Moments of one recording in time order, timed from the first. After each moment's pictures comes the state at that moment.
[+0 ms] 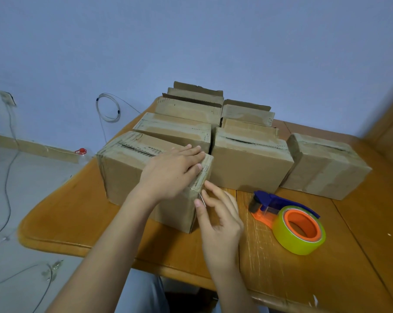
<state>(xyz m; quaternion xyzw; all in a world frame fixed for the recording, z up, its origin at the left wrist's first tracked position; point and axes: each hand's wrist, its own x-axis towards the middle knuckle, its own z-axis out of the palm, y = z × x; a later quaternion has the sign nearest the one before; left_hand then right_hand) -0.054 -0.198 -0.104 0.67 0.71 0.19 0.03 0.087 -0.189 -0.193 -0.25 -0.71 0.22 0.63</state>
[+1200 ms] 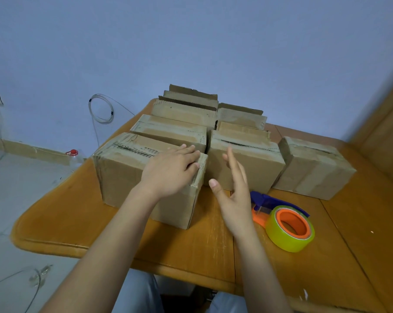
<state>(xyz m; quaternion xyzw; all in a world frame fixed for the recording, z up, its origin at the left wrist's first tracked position) -0.050 -0.198 -0.100 0.66 0.72 0.20 0.03 0.110 -0.142 -0.154 -0.28 -0.77 0.33 0.46</state>
